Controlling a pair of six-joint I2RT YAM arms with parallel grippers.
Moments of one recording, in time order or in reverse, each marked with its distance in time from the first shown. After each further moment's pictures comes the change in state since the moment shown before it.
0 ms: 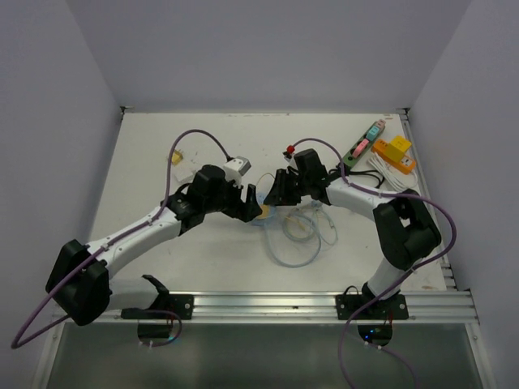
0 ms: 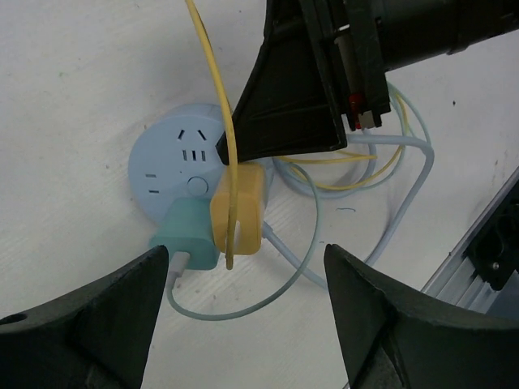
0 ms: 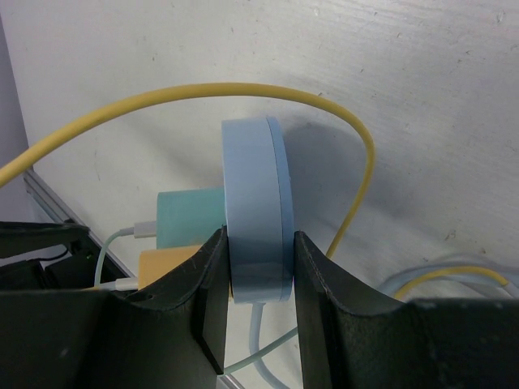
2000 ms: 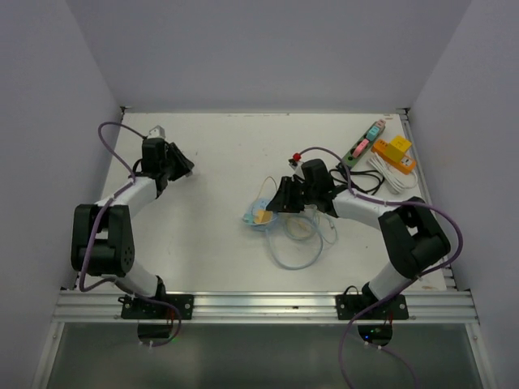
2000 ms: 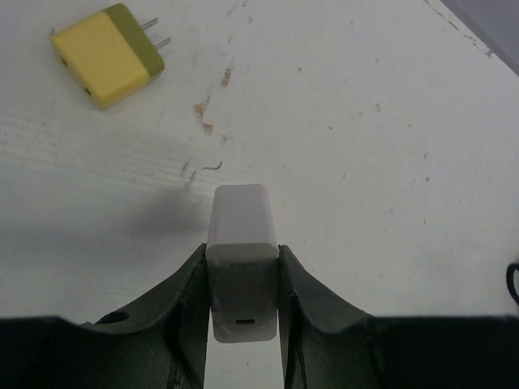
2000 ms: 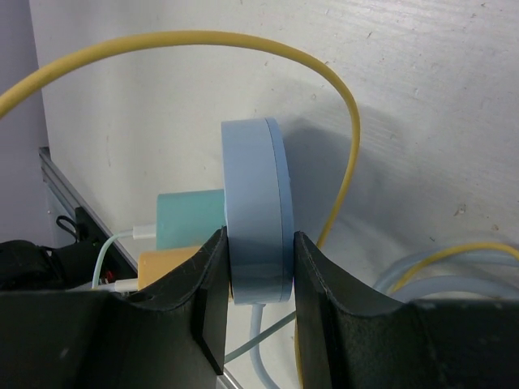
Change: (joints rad) left arm 0.586 0.283 0.085 0.186 -0.153 -0.234; right arm -0.007 -0.087 -0.172 0.164 -0.037 0.033
